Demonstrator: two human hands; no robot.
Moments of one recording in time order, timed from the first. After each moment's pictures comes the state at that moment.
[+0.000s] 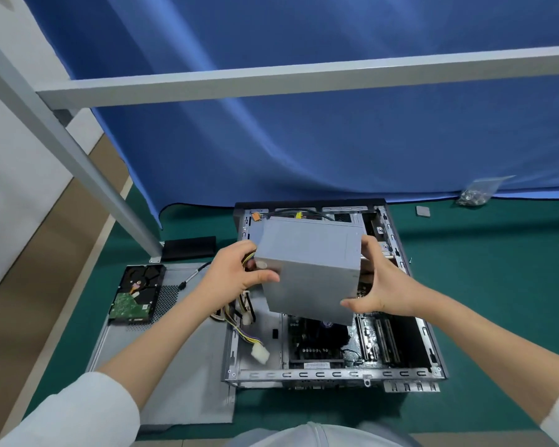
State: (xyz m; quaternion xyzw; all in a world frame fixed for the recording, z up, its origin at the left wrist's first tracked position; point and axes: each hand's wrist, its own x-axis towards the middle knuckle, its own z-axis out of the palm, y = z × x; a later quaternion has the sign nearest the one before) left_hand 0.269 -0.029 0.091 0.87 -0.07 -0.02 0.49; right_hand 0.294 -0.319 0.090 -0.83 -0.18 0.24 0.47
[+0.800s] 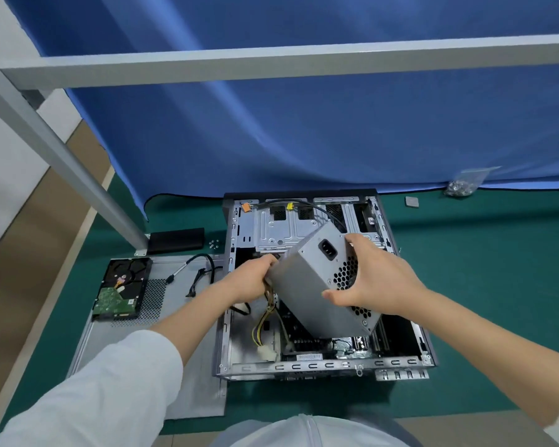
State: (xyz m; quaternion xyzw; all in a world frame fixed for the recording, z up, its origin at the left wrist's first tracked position) left_hand 0.292 -0.058 0.039 0.92 -0.07 -0.25 0.29; right_hand 0.278 -0.297 0.108 -0.97 -0.13 0.09 0.17
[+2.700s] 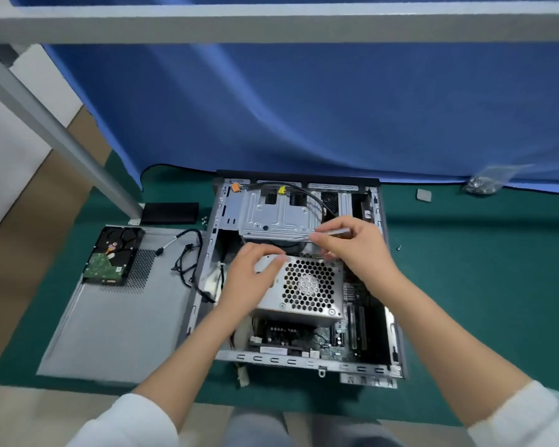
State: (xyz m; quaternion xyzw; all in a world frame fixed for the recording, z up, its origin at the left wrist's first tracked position) left_hand 0.257 -0.128 0.043 0.85 0.11 0.01 0.51; right_hand 0.326 -0.310 0.092 -0.74 -0.03 0.20 0.64
